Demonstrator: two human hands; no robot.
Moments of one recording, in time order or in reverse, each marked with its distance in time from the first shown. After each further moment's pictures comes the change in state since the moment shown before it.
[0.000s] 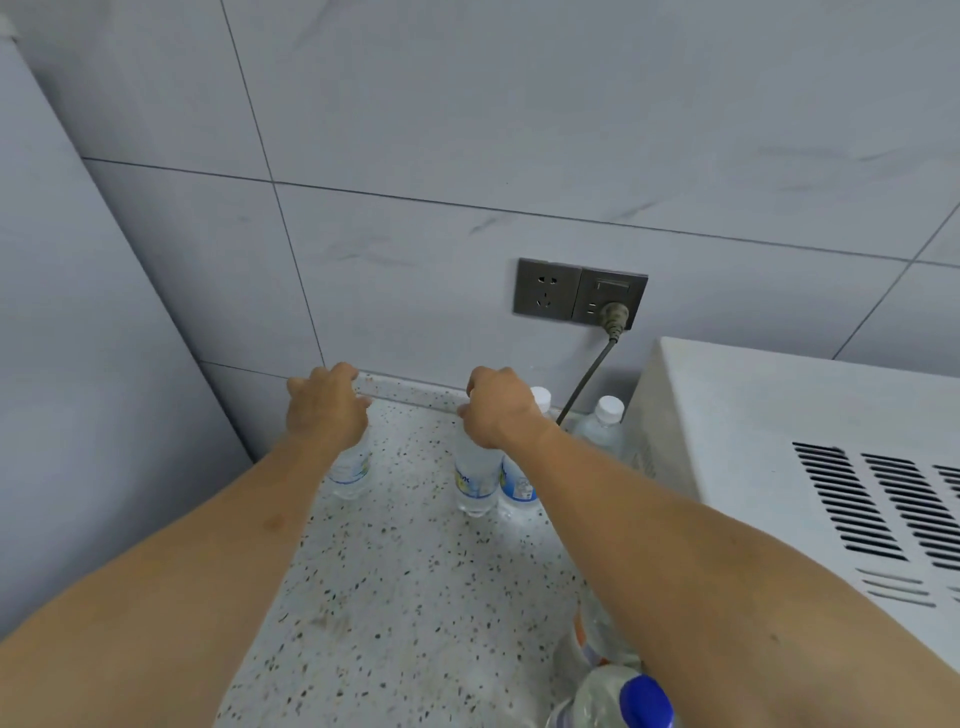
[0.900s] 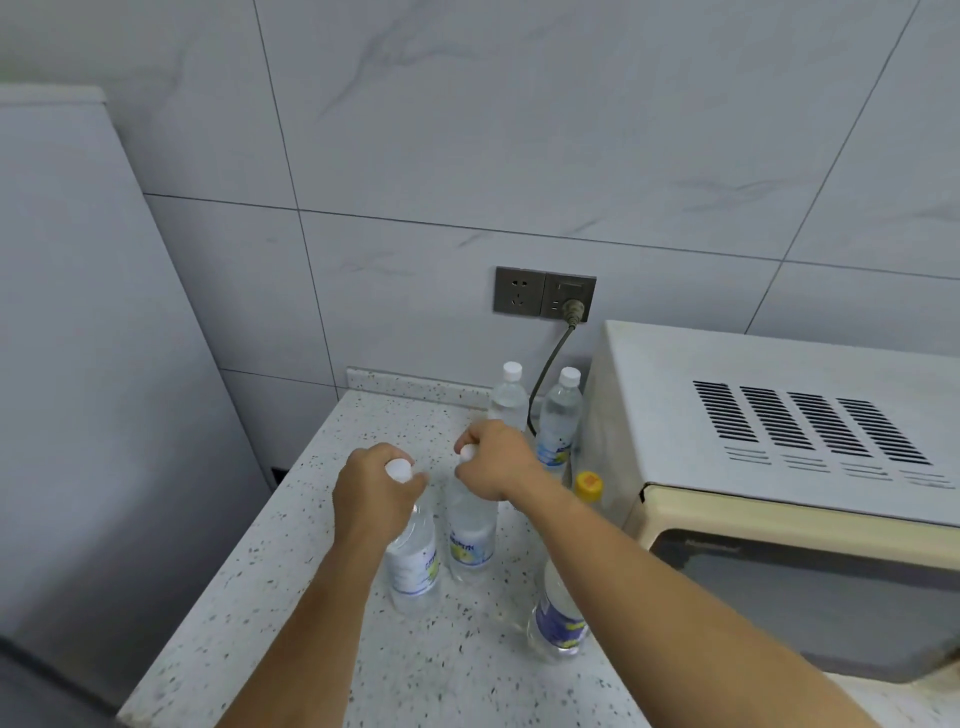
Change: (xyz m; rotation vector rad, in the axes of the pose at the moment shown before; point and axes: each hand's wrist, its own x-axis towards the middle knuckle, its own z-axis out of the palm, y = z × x) left_hand -0.199 -0.001 -0.008 -0.536 0.067 0.051; right_hand -0.161 -0.012 0.022 0.388 0.022 0.064
